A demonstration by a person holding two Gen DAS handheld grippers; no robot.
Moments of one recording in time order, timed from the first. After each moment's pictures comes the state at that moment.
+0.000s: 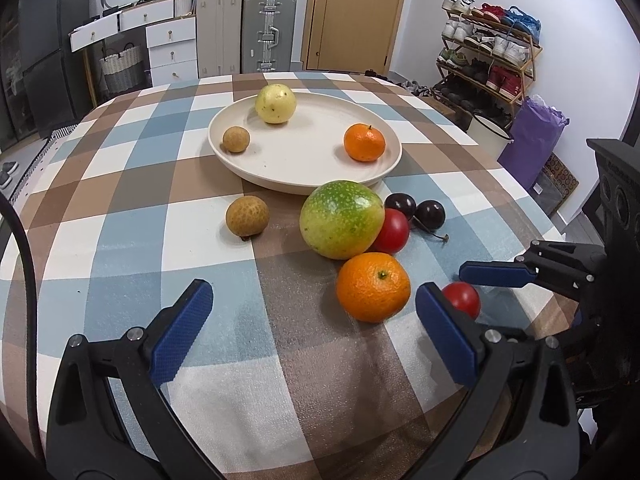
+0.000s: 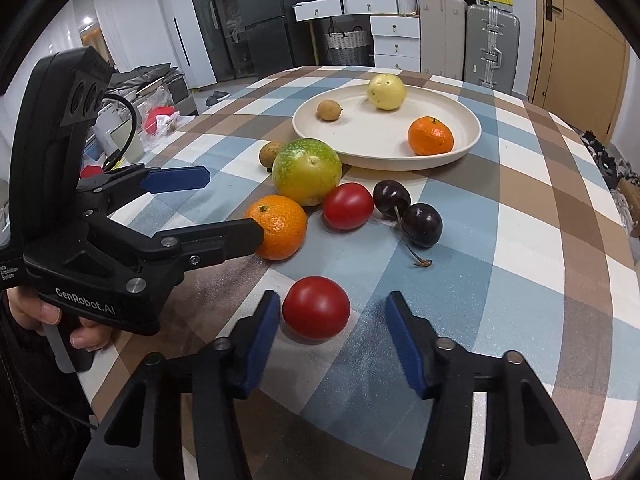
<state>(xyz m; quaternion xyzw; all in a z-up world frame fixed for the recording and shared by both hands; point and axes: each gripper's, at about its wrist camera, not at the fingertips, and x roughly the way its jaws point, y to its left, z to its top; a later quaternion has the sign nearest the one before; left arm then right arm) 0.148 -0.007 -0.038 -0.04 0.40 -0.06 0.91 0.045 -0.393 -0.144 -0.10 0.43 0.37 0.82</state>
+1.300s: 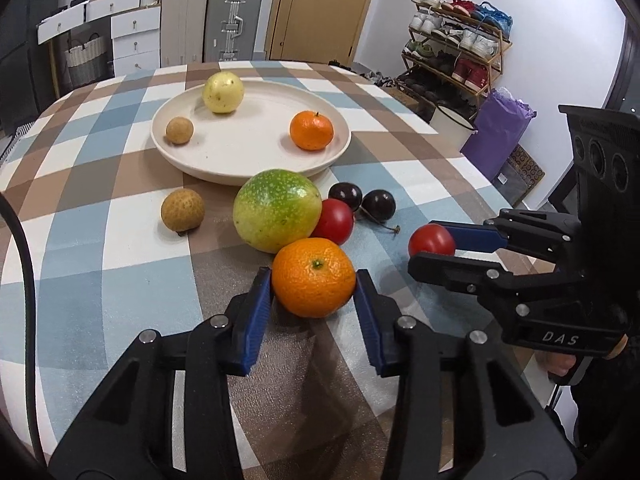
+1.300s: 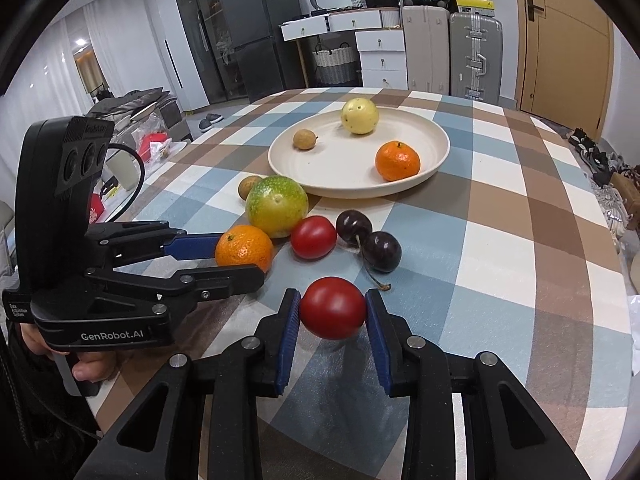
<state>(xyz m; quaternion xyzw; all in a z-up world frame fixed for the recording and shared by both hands) 0.152 -0.027 -0.039 -0.06 0.41 -0.13 0.90 0.063 -0.414 -0.130 -0.07 0.41 0.36 0.84</state>
